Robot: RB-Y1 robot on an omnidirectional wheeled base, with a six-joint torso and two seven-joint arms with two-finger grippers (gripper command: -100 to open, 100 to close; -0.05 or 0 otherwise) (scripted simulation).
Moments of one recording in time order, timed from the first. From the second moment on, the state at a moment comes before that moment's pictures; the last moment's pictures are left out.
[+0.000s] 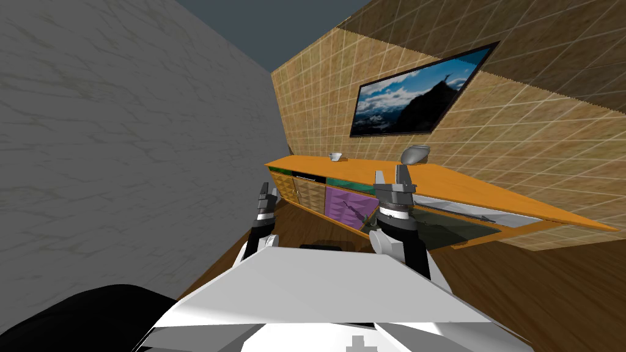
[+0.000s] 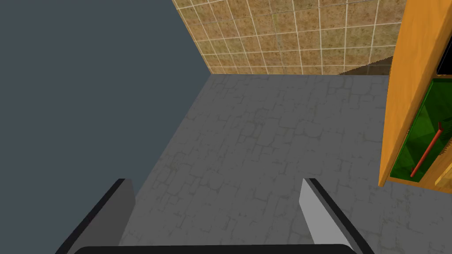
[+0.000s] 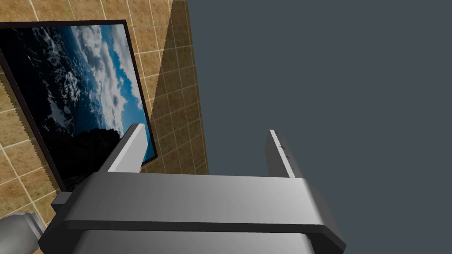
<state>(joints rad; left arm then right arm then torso) 0.54 -0.01 -0.01 -2.21 -0.02 -0.45 -0.05 0.45 -0.01 -0.01 -2.36 0.03 -0.54 -0.01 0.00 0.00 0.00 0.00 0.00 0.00</state>
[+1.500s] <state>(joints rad) 0.54 -0.01 -0.01 -2.21 -0.02 -0.45 -0.05 0.44 -0.12 0.01 -2.35 0.10 -0.50 0.04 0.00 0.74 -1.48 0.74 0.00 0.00</state>
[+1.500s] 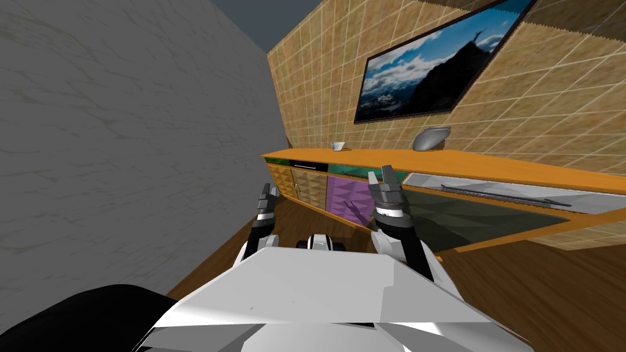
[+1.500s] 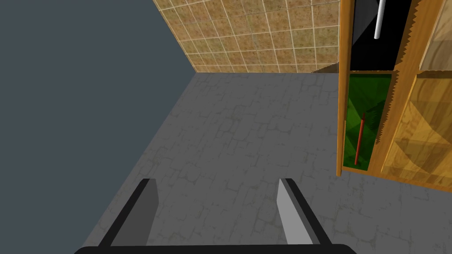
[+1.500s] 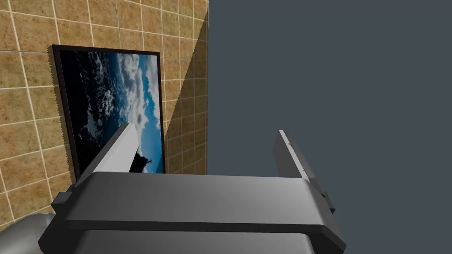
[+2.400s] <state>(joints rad) 0.54 -0.01 -0.01 -2.21 -0.02 -0.45 -0.05 0.40 -0.27 0.09 -2.33 0.34 -0.35 0.23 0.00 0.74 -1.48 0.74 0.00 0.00</state>
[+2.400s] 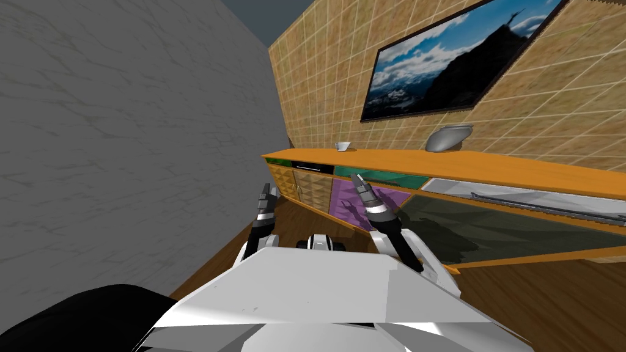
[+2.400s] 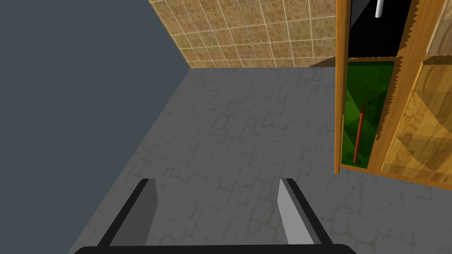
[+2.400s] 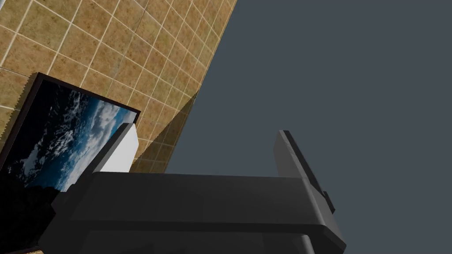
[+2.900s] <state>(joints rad) 0.54 -0.01 -0.01 -2.21 -0.02 -0.45 -0.05 0.37 -0.34 0.12 -2.33 0.47 -0.27 0.34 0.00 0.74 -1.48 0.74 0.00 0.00</state>
